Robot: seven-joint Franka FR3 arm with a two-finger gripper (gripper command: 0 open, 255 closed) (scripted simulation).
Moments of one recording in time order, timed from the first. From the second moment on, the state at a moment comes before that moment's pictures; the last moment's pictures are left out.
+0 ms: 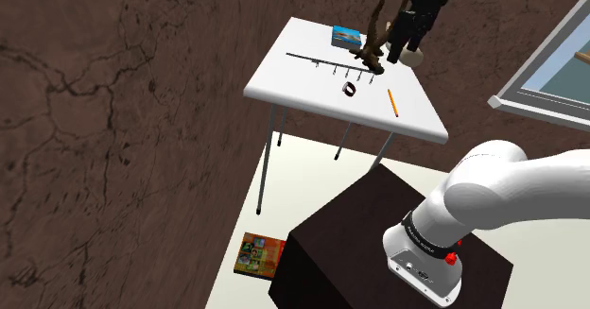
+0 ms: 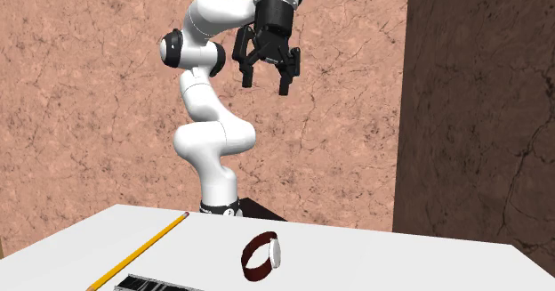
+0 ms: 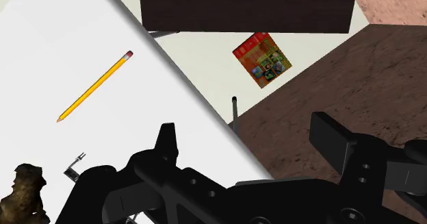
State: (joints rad) arm 0.01 -0.81 0.02 -2.29 -0.12 1.47 -0.04
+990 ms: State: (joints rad) arm 0.05 -0.44 -0.23 -2.18 -0.19 1.75 -0.47
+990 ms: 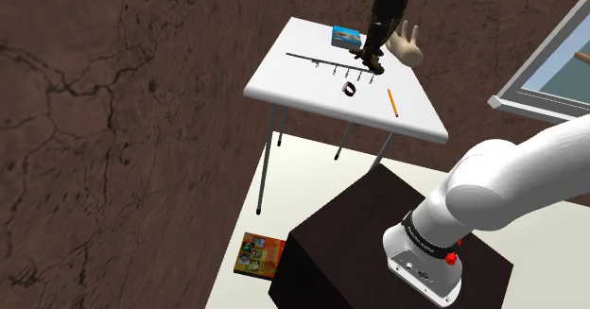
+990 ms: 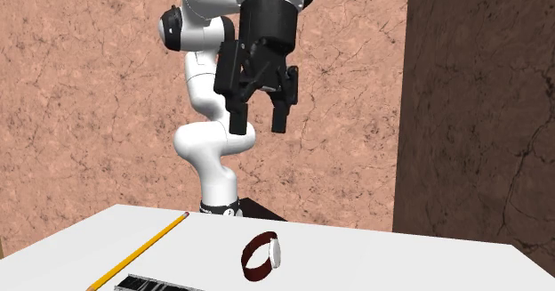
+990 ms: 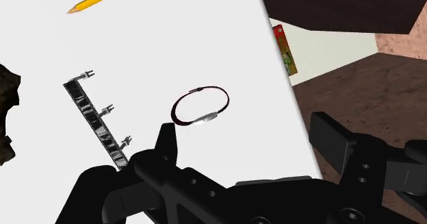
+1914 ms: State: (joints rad) arm 0.05 0.14 -0.36 -1.76 -0.01 1.88 -0.95
